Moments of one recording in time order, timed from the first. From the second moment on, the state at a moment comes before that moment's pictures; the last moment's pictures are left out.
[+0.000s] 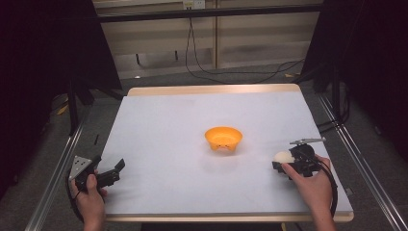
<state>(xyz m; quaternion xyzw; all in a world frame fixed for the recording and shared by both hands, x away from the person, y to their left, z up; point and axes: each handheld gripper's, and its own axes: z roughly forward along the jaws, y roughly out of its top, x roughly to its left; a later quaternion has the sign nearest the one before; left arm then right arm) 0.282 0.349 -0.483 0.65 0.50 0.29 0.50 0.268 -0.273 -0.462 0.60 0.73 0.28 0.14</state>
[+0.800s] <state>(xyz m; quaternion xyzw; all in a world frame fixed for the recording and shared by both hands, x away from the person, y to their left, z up) 0.283 0.348 -0.483 0.65 0.50 0.28 0.50 0.277 -0.263 -0.446 0.59 0.75 0.28 0.15</state>
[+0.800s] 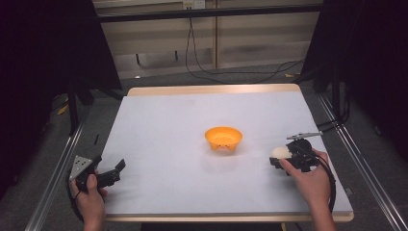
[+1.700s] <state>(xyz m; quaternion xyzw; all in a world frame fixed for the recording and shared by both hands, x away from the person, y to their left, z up) 0.283 0.349 -0.483 0.66 0.49 0.28 0.50 0.296 -0.236 -0.428 0.57 0.76 0.28 0.15</state>
